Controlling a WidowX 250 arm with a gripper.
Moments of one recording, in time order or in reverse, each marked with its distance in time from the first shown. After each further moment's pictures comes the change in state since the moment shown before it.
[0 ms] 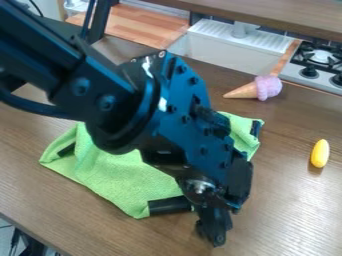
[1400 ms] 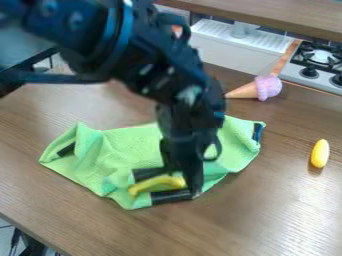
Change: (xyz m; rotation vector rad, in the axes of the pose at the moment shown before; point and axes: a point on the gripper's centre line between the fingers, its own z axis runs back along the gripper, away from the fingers) arm -0.007 0.060 0.011 -0.027 0.096 0.063
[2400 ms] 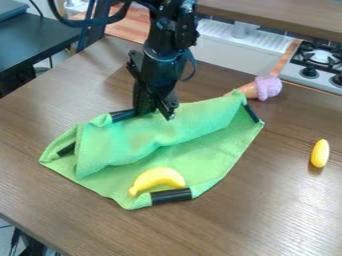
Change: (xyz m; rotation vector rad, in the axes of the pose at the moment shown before) arm -0.007 0.105 -0.032 0.011 0.291 0.191
